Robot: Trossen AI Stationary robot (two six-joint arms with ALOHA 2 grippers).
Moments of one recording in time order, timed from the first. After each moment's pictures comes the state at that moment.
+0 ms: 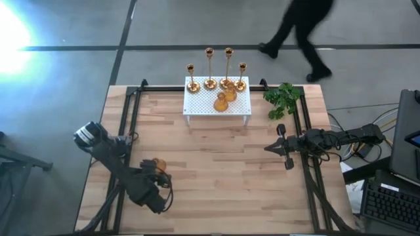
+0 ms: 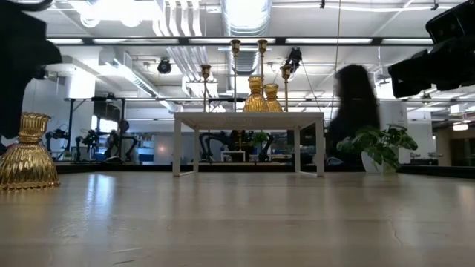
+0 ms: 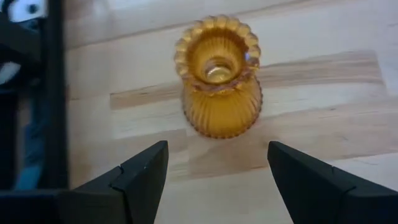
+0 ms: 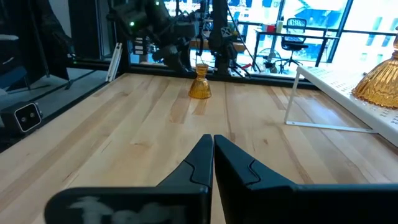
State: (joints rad) left arm -0.79 1.67 1.11 -1.33 -0.30 -2.26; right arm 0.17 0.11 0.01 0.02 0.05 -0.02
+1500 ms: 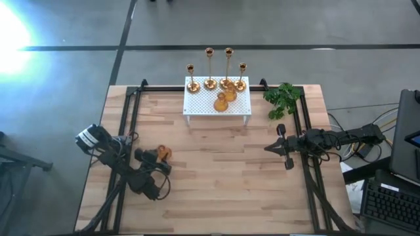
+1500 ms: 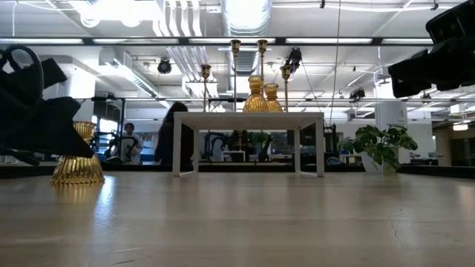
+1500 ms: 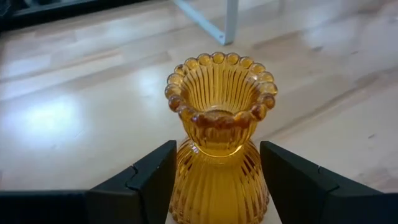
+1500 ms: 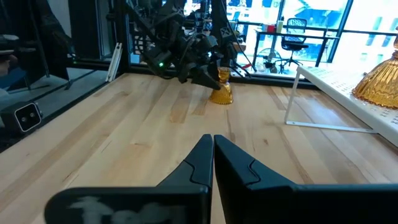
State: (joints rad) left arm -0.79 1.72 0.67 -0.98 -0.96 -2.15; right arm 0.17 0.11 0.01 0.02 0.05 -0.02
